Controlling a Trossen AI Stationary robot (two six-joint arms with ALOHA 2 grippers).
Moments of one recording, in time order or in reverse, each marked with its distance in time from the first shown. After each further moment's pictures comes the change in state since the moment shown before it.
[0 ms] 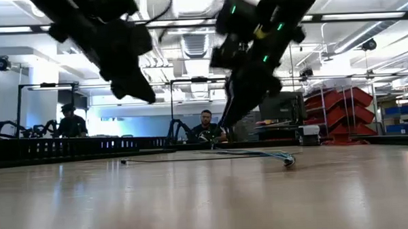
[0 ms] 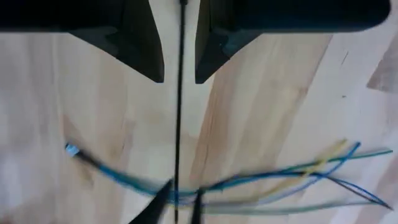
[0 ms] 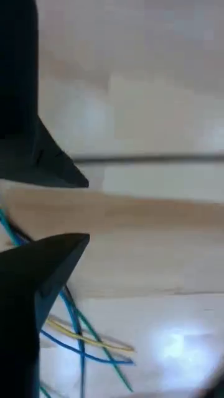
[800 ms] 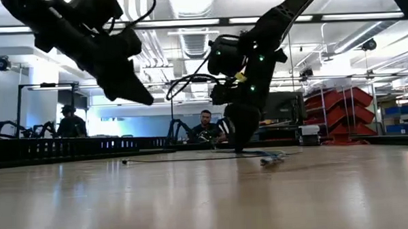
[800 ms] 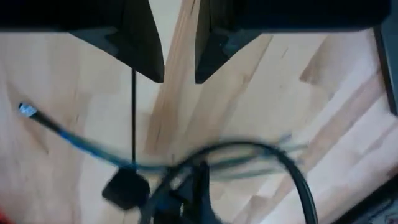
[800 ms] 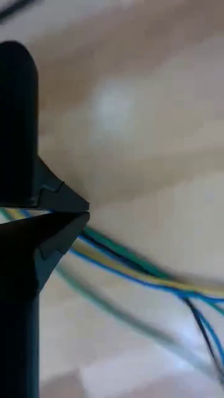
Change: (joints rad) left arm 0.002 -0.040 -0.109 0.171 -0.176 0.030; right arm -0.136 0.104 0.098 -0.242 0.175 0.244
